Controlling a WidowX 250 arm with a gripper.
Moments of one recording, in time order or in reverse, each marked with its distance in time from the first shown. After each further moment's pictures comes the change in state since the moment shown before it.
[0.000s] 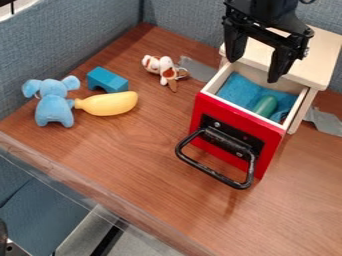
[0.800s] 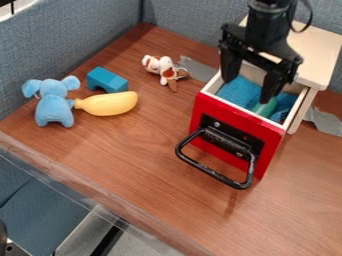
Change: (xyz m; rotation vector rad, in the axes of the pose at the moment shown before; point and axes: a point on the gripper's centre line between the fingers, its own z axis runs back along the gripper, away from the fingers) arm -0.008 0.000 -0.038 0.007 0.066 -0.023
